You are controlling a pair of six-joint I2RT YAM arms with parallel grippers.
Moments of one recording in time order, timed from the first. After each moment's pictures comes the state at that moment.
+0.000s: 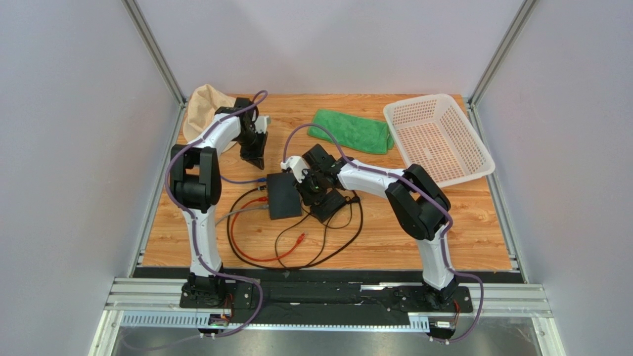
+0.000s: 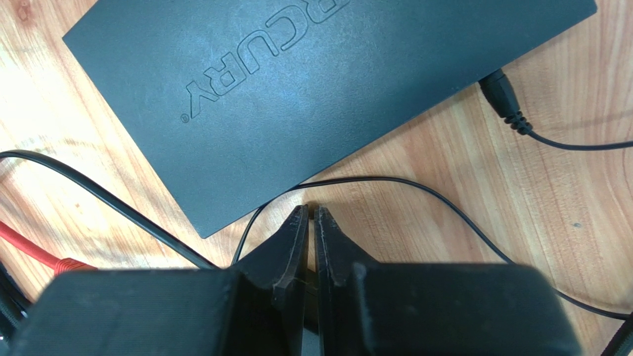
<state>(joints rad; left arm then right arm) -0.14 2.12 1.72 -0.94 0.24 0.02 0.78 2.06 1.43 -0.38 -0.34 -0.21</state>
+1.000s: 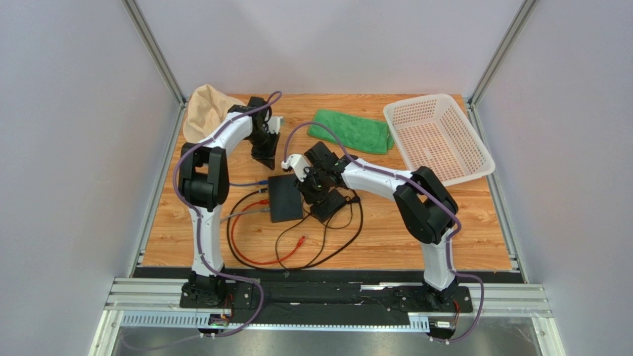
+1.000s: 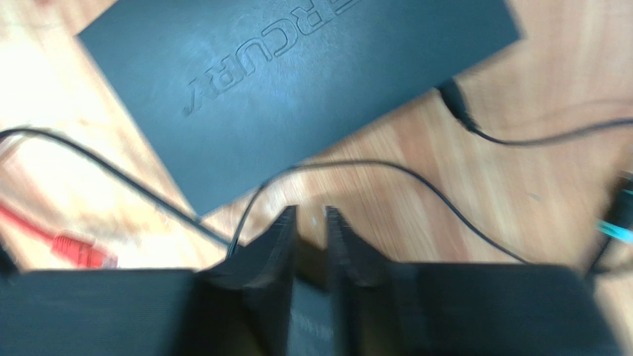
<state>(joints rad) -0.22 2.18 1.79 -0.98 0.27 0.03 0.78 2.01 1.42 -0.41 -0.31 -0.26</state>
